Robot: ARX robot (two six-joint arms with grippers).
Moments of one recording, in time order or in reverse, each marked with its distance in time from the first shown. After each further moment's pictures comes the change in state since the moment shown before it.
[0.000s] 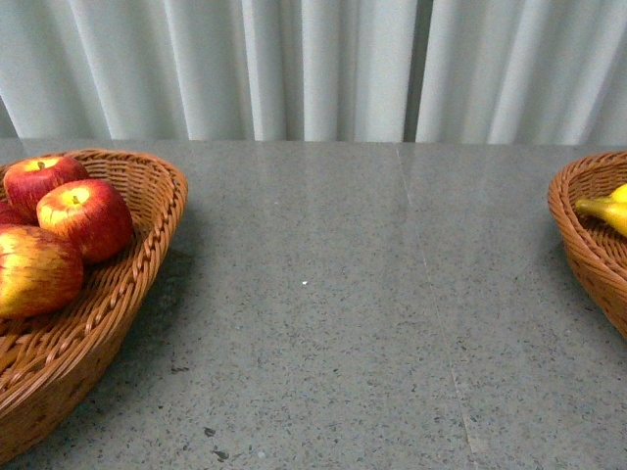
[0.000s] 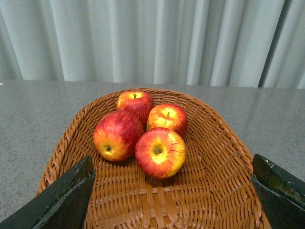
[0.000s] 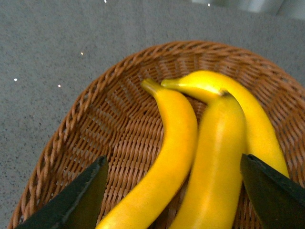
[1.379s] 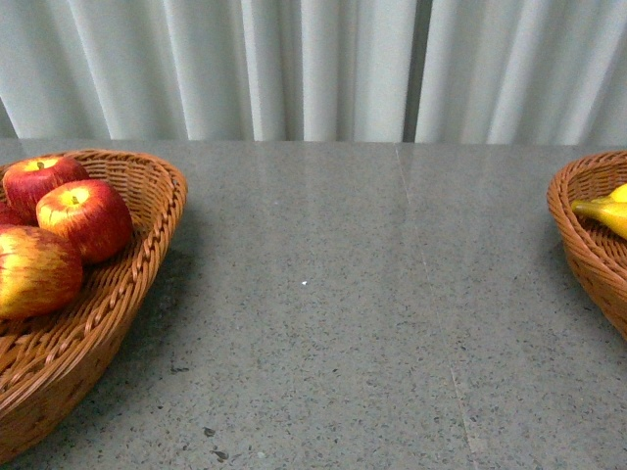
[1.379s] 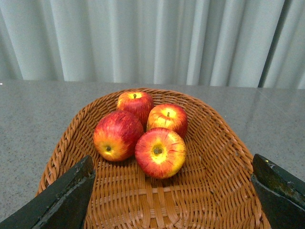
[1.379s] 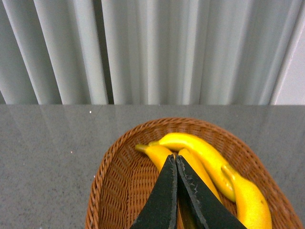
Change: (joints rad) left arm 0.000 0.000 0.000 0.000 0.000 0.000; right arm 0.182 -0.919 -0.555 0.245 0.422 0.336
